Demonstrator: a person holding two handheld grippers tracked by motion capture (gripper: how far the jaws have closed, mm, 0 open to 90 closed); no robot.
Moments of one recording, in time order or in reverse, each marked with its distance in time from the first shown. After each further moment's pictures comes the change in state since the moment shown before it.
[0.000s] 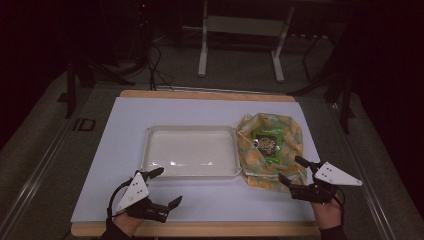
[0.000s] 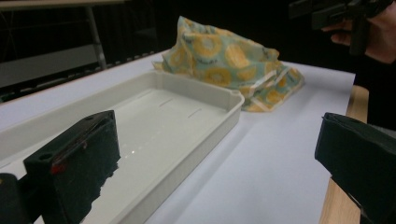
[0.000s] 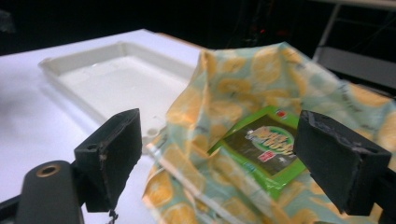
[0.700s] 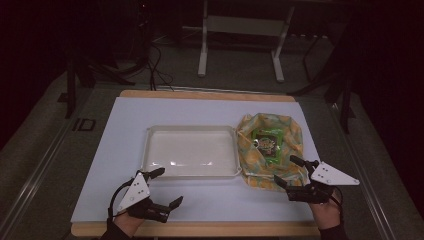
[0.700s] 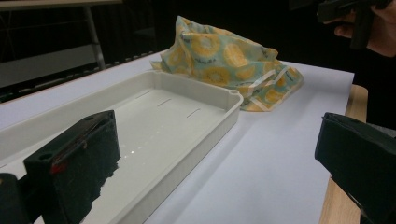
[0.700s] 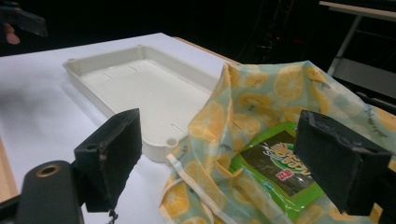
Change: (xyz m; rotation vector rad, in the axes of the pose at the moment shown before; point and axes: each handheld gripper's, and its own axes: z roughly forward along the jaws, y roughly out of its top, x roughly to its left) left arm -0.001 0.000 0.002 -0.001 -0.005 0.003; right arm 0.011 0.013 0.002 -0.015 0.054 -0.049
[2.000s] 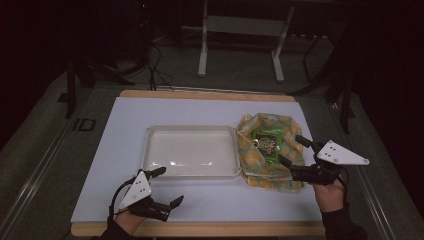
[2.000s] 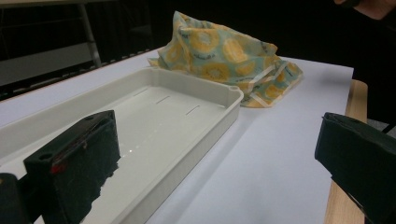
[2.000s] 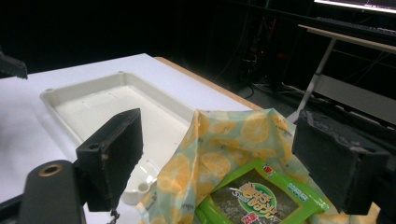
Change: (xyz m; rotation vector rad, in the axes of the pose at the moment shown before) left arm 0.004 -0.003 0.005 0.009 -0.018 0.011; right arm -0.021 0.053 0.003 -0.035 -0.056 -0.026
